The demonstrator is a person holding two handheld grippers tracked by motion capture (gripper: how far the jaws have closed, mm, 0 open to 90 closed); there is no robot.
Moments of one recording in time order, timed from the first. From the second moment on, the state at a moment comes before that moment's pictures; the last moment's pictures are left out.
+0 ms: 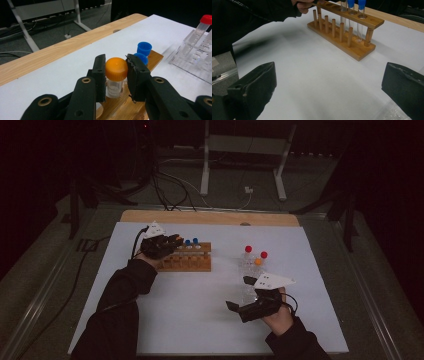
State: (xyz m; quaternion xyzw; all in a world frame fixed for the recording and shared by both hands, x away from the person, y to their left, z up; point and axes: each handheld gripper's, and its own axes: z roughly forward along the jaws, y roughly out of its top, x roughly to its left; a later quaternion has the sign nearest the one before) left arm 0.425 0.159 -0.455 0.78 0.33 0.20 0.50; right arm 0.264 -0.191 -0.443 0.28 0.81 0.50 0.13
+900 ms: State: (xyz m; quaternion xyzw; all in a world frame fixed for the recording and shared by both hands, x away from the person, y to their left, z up) left arm 0.356 0.173 -0.420 0.79 0.27 0.14 0.54; right arm 0.293 -0.257 -0.433 0.37 0.76 0.49 0.19
